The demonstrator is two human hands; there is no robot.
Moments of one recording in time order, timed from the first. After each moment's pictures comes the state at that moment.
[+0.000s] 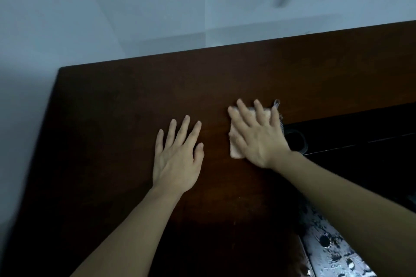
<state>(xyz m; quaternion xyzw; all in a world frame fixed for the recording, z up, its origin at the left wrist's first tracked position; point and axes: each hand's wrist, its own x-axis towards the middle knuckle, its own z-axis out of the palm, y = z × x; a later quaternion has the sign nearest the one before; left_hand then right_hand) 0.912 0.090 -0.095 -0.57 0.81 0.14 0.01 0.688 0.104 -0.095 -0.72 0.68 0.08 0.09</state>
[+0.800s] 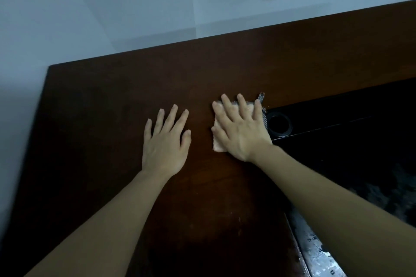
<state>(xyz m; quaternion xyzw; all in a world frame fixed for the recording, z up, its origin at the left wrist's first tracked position) 0.912 0.088 -0.099 -0.57 0.81 0.13 0.01 0.706 0.125 -0.091 -0.71 0.69 0.07 0.12</state>
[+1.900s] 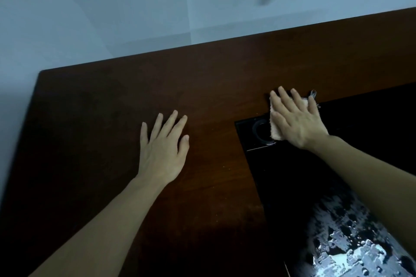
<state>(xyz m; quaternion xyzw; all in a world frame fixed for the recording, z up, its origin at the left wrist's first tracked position) 0.890 0.096 -0.081 -0.57 0.81 0.15 -0.02 0.549 0.138 -0.095 -0.63 0.76 0.07 0.12</state>
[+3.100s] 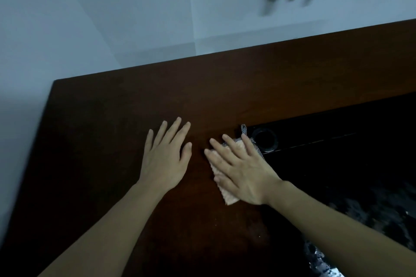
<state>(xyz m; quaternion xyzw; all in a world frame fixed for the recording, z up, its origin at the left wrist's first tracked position) 0.891 0.104 -0.060 -0.56 0.81 0.17 -0.02 0.672 0.182 -0.097 -0.83 0.54 0.07 0.10</state>
